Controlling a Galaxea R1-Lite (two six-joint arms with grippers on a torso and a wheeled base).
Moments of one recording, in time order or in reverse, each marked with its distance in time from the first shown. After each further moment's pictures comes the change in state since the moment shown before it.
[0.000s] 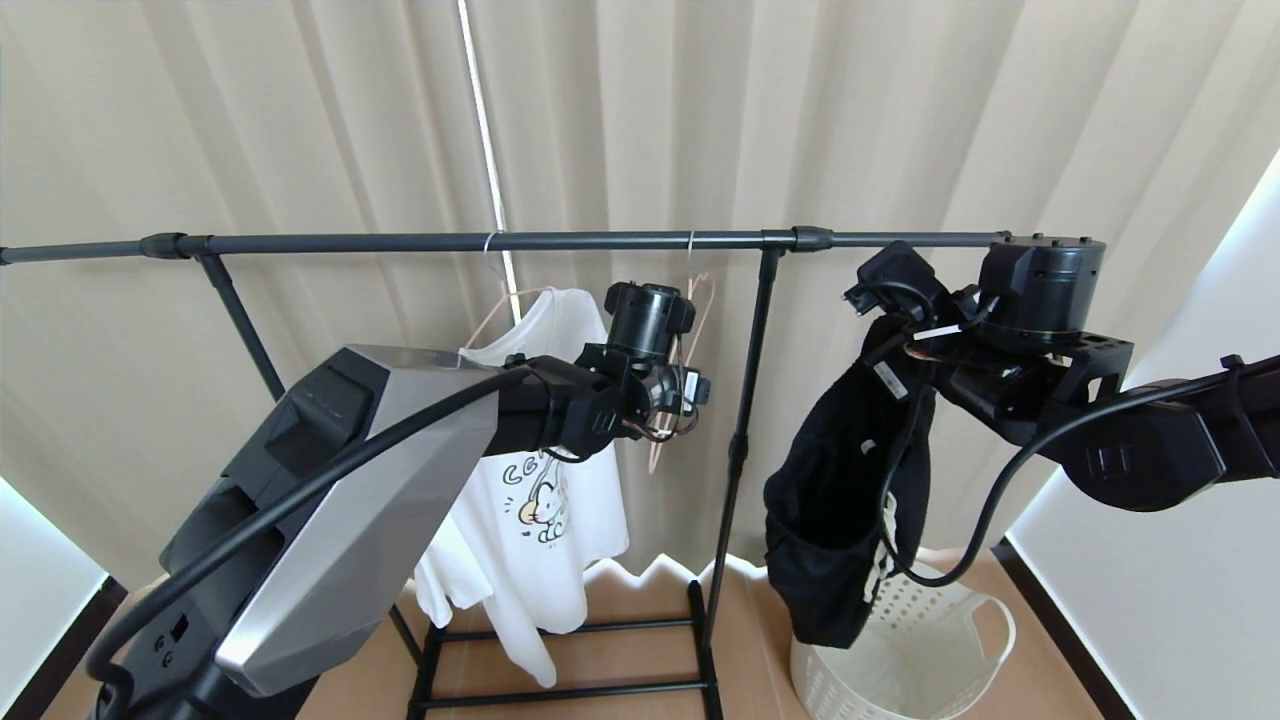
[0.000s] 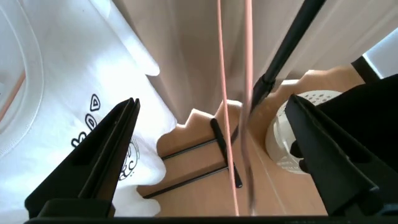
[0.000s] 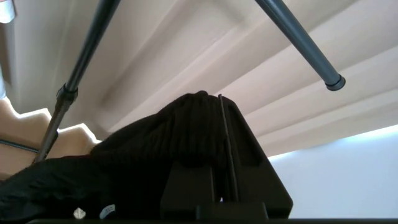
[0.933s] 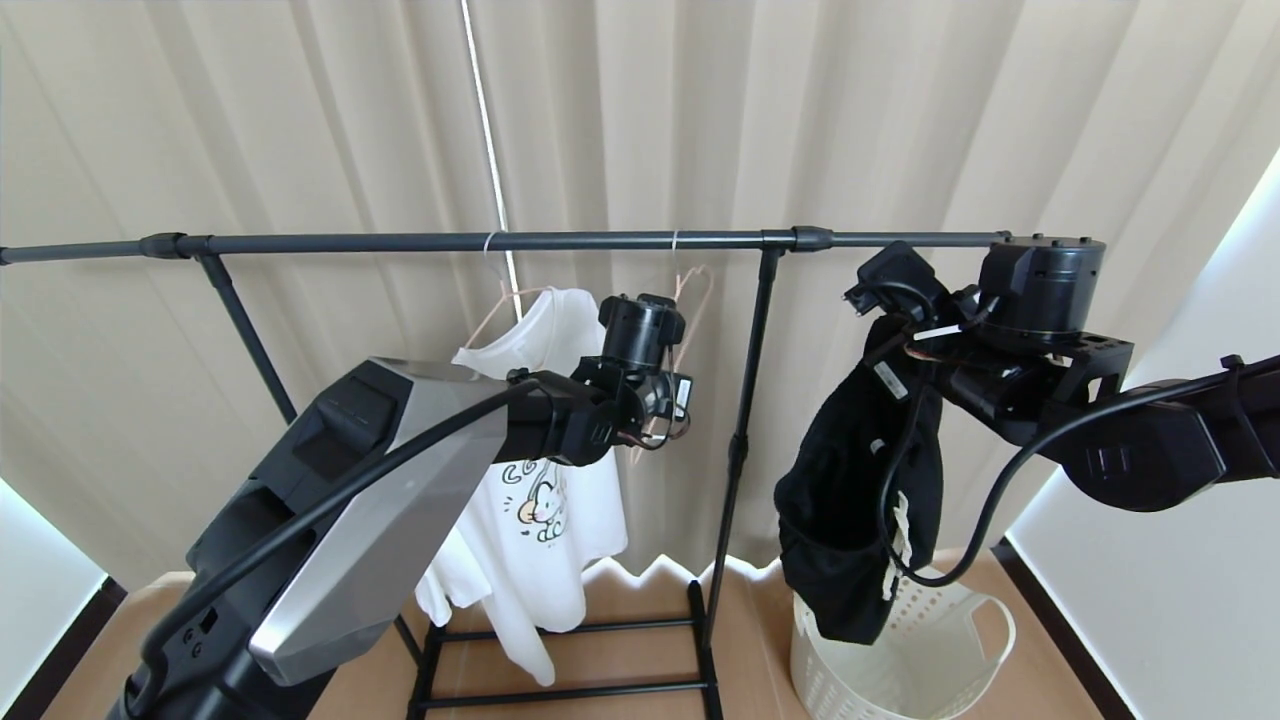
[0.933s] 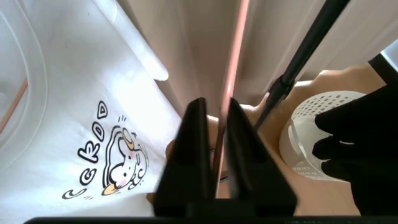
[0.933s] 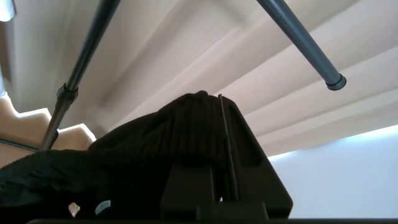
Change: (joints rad) left arm 0.024 0.042 0.000 -0.066 -0.006 0.041; right arm 0.000 0.000 0.000 0.000 0.000 0.000
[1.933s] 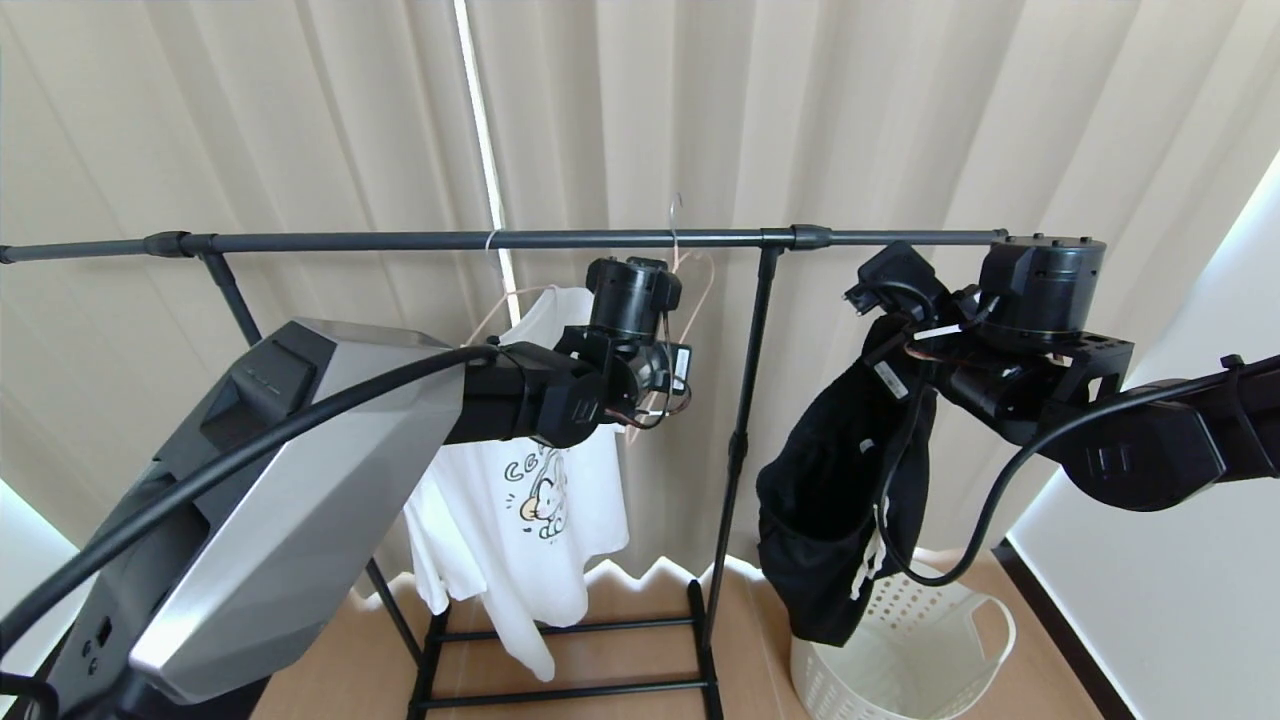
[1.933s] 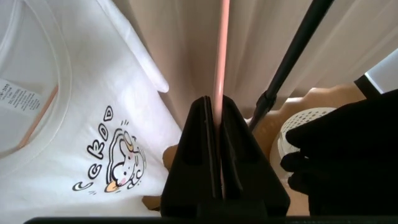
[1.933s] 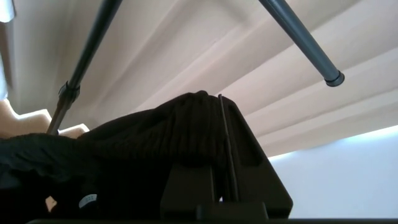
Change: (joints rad) left arm -0.020 -0.135 0.102 -0.017 0.029 -0.041; right arm 0.000 0.000 -0.001 0.000 0.000 0.000
